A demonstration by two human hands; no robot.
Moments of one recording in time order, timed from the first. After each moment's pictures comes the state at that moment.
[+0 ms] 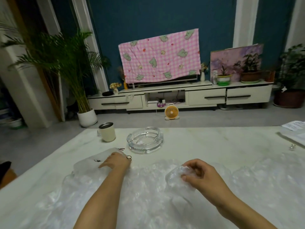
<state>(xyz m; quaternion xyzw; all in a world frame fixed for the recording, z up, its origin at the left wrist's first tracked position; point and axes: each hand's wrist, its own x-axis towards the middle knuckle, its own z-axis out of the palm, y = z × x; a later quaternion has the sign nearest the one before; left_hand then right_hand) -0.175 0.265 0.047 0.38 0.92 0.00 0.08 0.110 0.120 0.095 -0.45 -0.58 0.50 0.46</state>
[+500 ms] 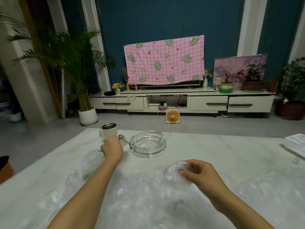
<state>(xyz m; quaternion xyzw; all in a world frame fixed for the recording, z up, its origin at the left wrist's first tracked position) -0.192 0.249 0.103 0.47 0.86 0.19 -0.09 0.089 0.144 0.107 -0.45 -0.59 0.50 0.46</state>
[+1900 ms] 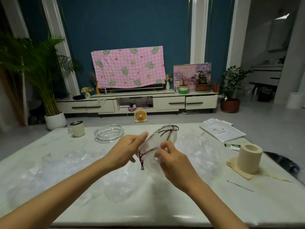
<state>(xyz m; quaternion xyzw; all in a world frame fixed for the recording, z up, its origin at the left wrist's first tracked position) 0.060 -0.040 0.195 0.76 0.48 0.36 0.26 0.240 -0.053 0.136 -0.39 -0.82 -0.13 0.40</state>
